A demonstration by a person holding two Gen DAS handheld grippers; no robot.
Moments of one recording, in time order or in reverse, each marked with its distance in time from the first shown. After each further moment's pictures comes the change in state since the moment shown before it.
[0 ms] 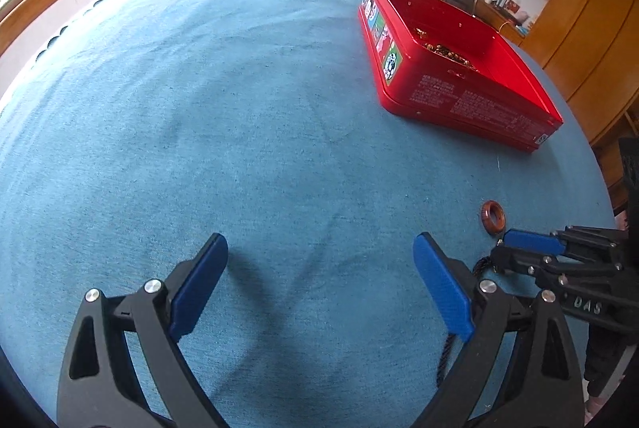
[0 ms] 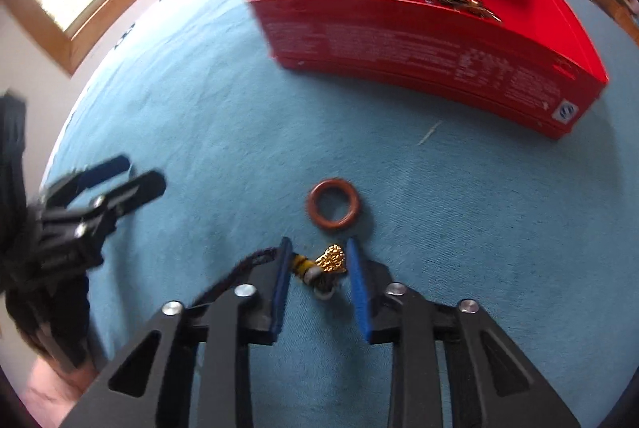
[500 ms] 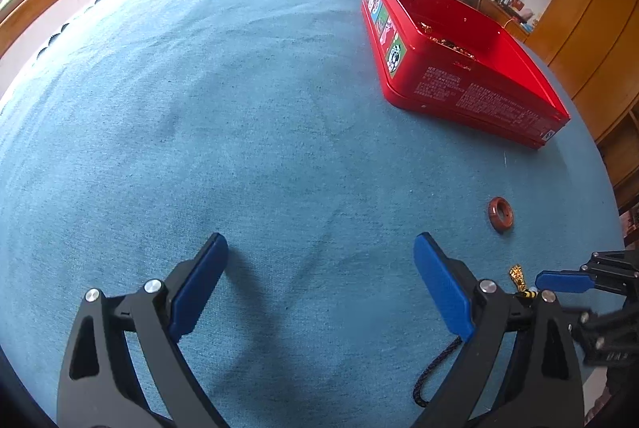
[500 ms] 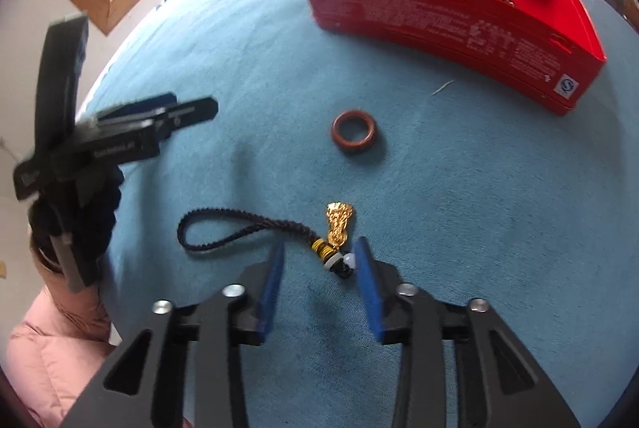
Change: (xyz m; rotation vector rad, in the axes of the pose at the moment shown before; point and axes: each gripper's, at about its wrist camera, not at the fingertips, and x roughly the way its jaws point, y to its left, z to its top) left arm 0.007 -0.004 0.000 0.001 0.009 0.022; right arm -0.021 0.006 -0.051 -0.114 0.080 0.065
